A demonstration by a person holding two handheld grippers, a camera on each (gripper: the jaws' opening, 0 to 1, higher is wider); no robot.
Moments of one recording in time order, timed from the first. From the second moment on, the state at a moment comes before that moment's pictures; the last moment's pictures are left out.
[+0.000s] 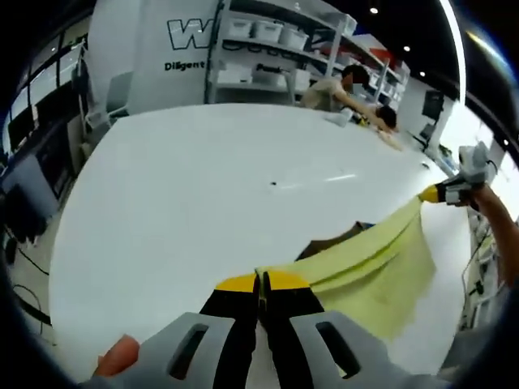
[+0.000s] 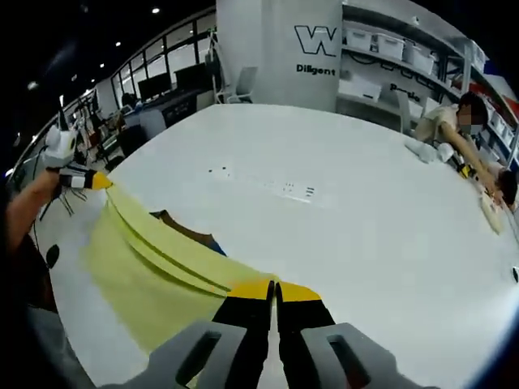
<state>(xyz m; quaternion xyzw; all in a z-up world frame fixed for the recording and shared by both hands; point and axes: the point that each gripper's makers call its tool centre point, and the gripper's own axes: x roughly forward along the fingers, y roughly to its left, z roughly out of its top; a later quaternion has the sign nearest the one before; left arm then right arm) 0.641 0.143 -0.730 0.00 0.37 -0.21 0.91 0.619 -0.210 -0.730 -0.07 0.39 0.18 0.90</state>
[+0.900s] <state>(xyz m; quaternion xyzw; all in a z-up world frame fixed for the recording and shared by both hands) 0.660 0.140 -0.794 0.07 0.36 -0.19 0.91 0.623 -0.222 -0.804 -0.10 0.42 0.16 0.89</state>
